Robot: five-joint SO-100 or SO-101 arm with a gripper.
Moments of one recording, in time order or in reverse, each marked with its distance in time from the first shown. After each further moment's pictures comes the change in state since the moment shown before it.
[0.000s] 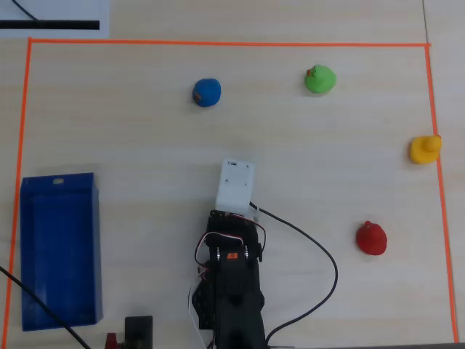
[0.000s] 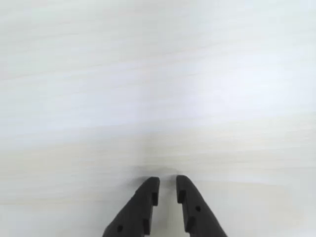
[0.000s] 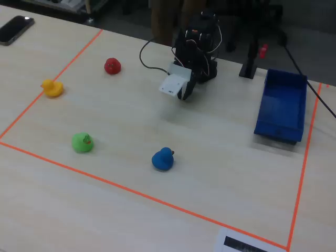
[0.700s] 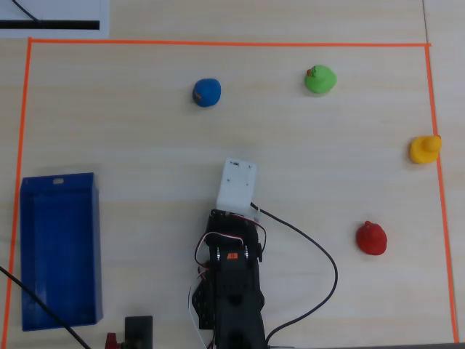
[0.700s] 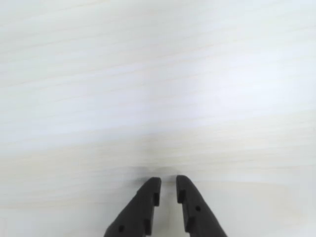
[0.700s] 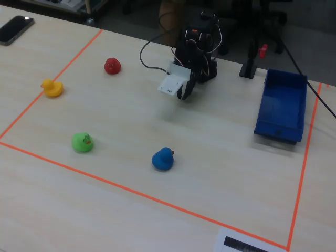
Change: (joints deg) arm 0.0 0.0 0.0 -0.1 1.9
